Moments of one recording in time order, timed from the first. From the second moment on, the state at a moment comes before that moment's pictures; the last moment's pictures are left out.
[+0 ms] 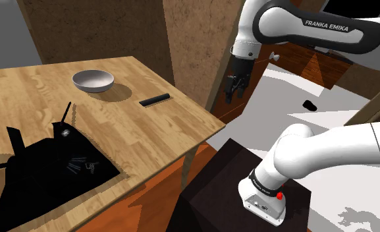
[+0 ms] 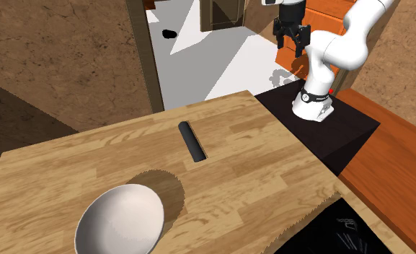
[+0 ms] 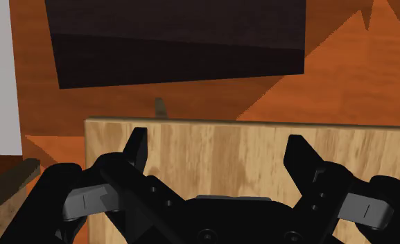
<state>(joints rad) 0.00 -0.74 -0.05 -2.43 0.04 1.49 0.07</state>
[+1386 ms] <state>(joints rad) 0.12 -0.06 -0.30 -2.11 -0.03 1.89 -0.81</state>
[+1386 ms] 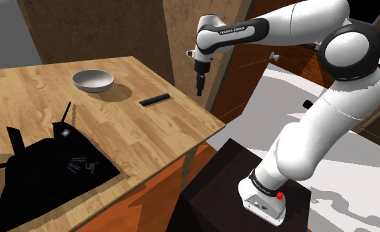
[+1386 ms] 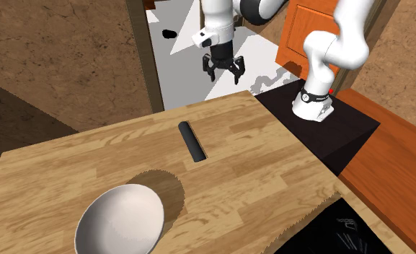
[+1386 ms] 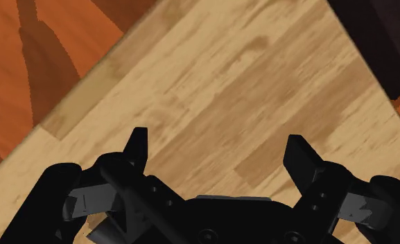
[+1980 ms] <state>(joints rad) 0.13 0.25 -0.26 -1.83 0.06 1.95 -1.17</state>
